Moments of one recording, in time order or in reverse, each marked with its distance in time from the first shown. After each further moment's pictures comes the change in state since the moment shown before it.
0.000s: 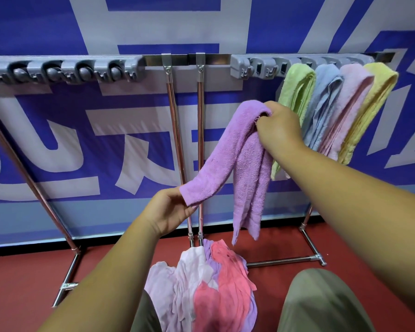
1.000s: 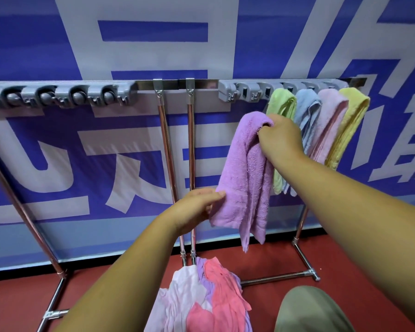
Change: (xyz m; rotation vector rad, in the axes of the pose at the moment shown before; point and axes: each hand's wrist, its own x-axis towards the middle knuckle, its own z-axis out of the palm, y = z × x) left_hand 0.019 -0.003 0.085 0.707 -0.230 0.080; right_hand 0.020 0.001 -0.032 -0.039 0.050 0.049
